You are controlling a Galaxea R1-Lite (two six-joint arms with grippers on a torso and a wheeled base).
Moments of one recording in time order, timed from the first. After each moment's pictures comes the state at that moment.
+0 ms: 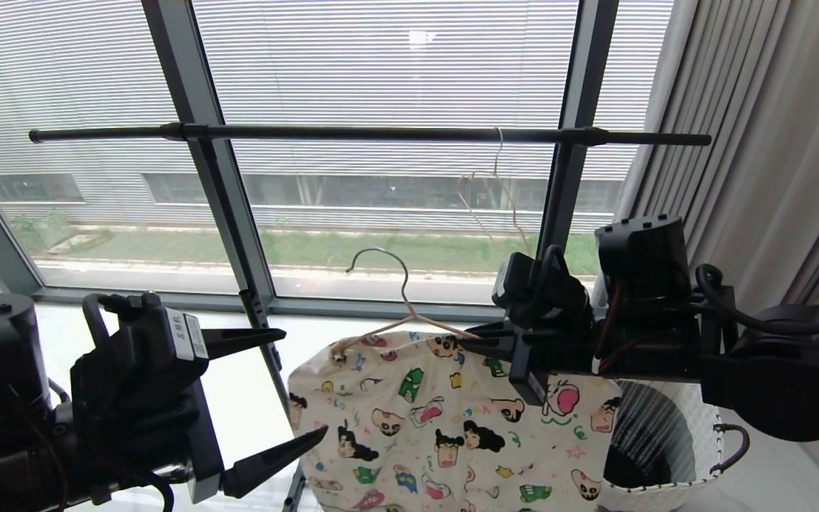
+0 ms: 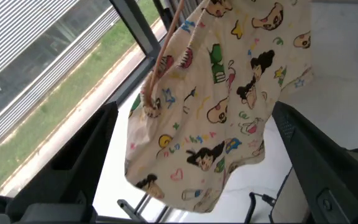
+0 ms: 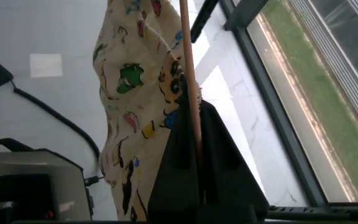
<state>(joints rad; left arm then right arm) -0.32 1.27 -0.41 -0.52 -0.52 0.56 0.76 1.78 -0.99 -0.39 0.37 -0.48</state>
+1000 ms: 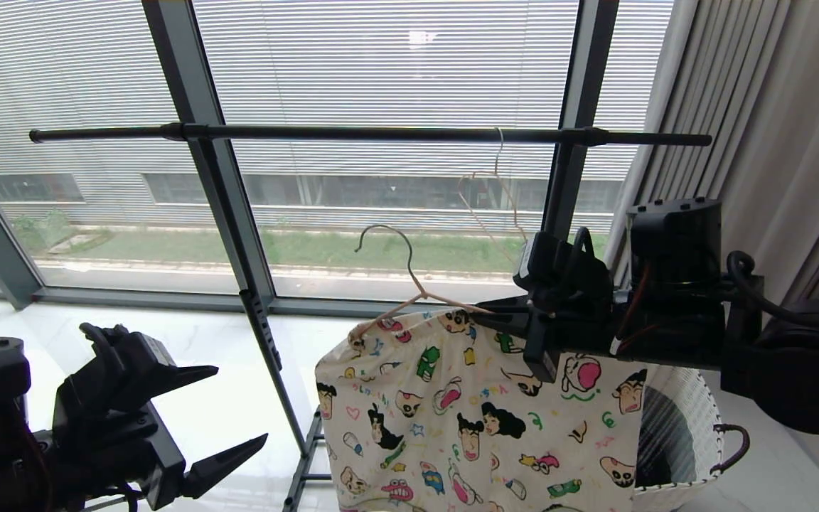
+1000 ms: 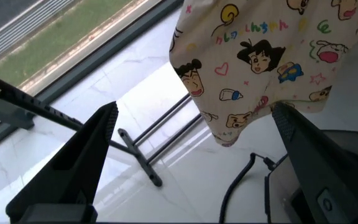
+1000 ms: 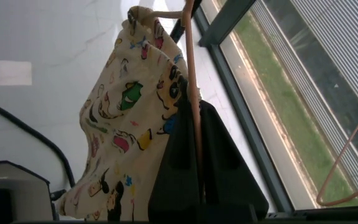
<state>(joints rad) -0.04 1.32 -0.29 -0.52 -0.52 0.56 0.72 1.74 -0.98 -0.47 0.38 -0.54</state>
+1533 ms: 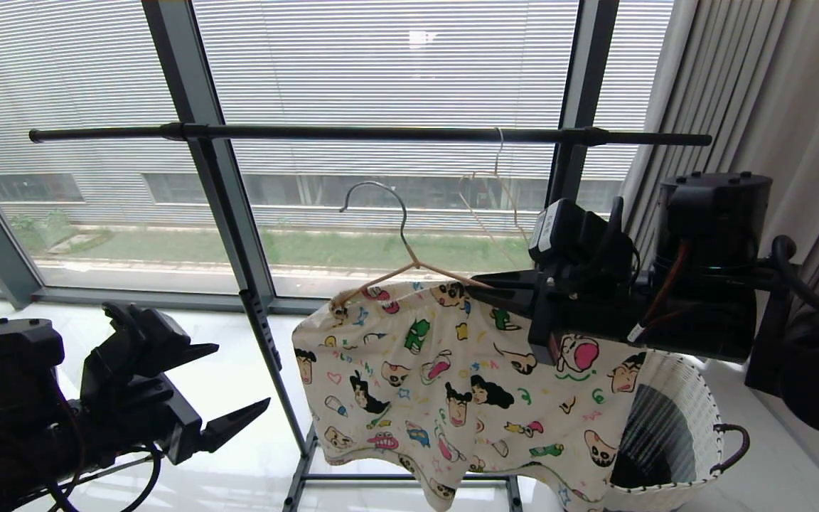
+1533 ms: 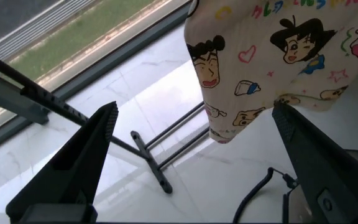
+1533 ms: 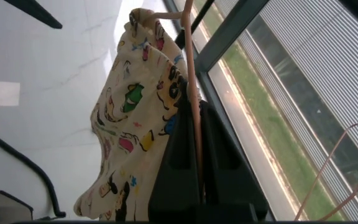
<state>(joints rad) 0.03 1.51 -0.30 -0.75 -0.52 0.54 0.75 1.69 -0.98 -0.54 0.40 -0.53</state>
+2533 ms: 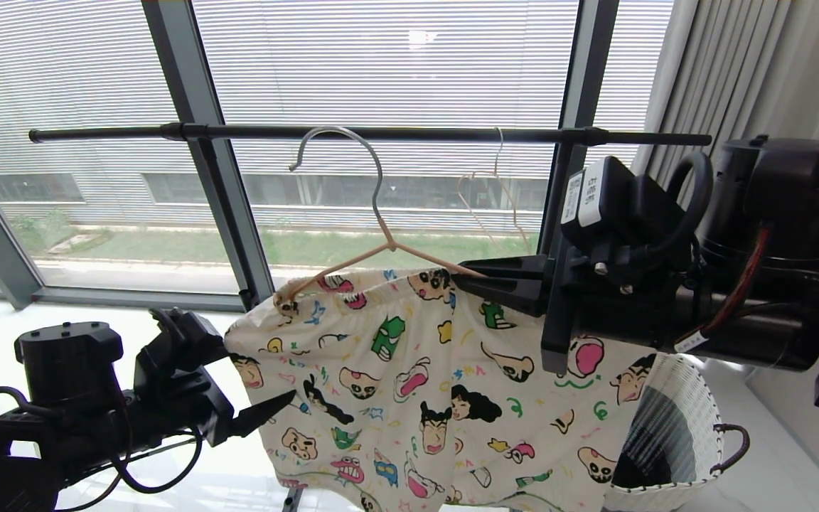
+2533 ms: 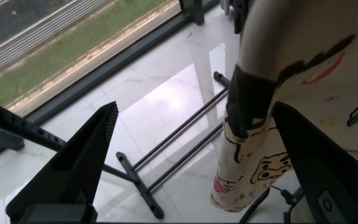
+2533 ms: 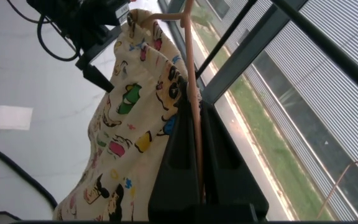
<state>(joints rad) 0.05 1.78 -0.30 -1.05 -0.65 0.53 0.84 1.60 -0.98 -0.54 0.41 -0.48</state>
